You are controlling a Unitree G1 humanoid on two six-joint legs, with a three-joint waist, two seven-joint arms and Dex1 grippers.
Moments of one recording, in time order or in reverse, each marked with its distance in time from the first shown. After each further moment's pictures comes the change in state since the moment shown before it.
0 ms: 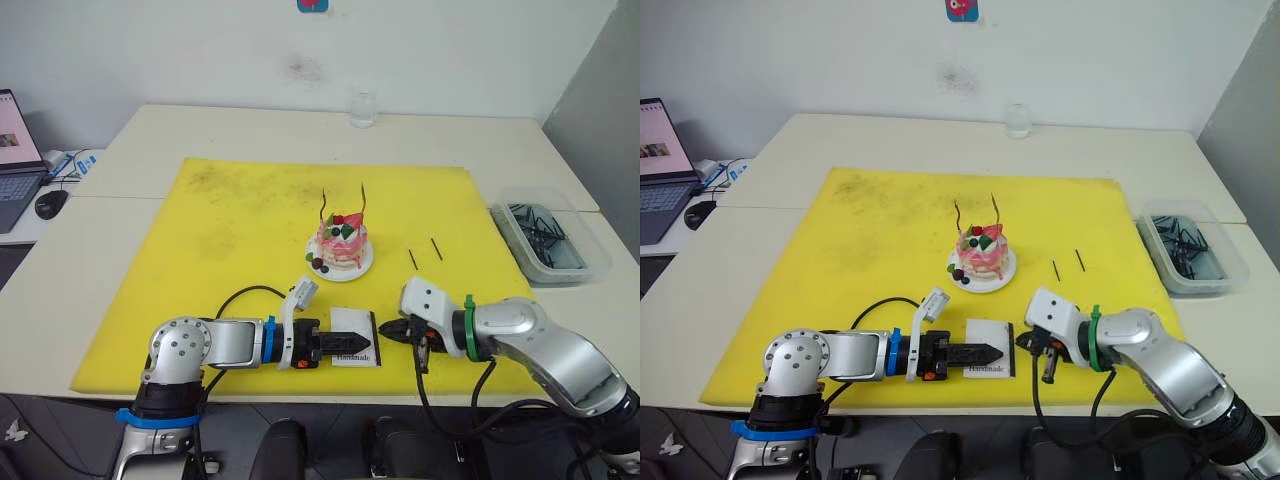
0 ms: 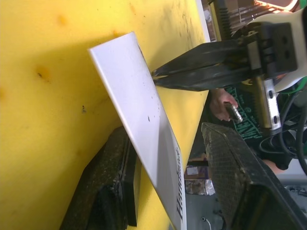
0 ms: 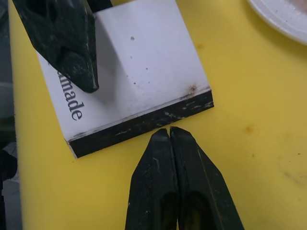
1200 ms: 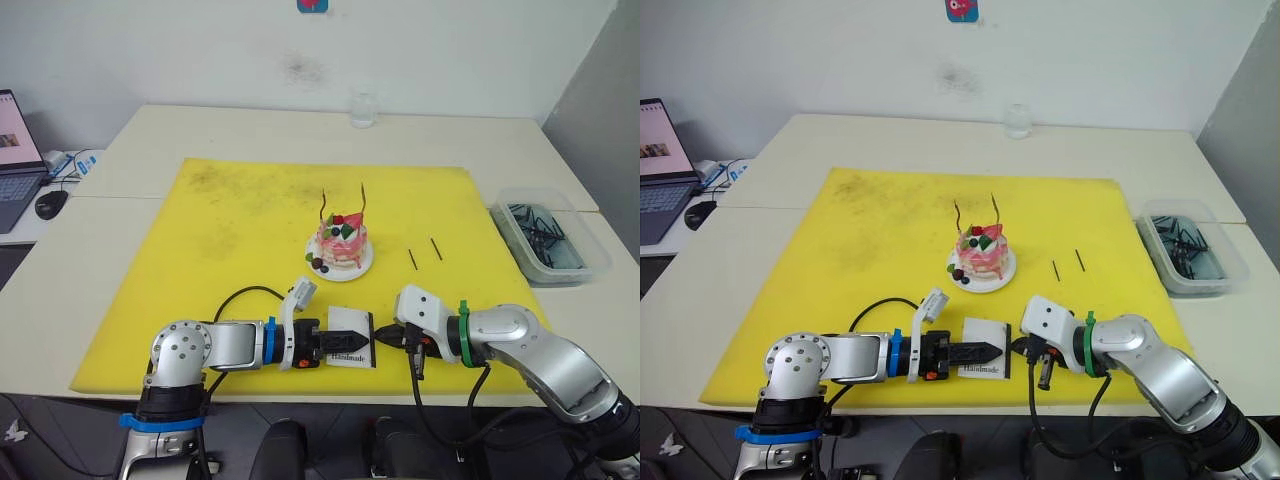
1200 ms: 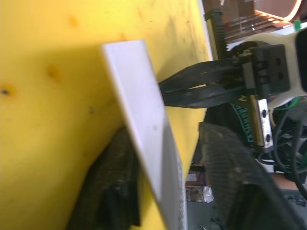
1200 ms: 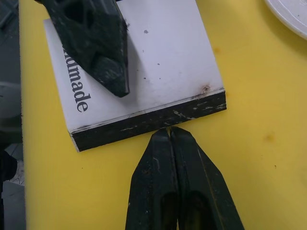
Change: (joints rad) left arm 0.015 -0.022 0.017 0.000 0.030 -0.002 0.032; right arm 0.027 0.029 0.012 0.007 -0.014 -0.054 -0.001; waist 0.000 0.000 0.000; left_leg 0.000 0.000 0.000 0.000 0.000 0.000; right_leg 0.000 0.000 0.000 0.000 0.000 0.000
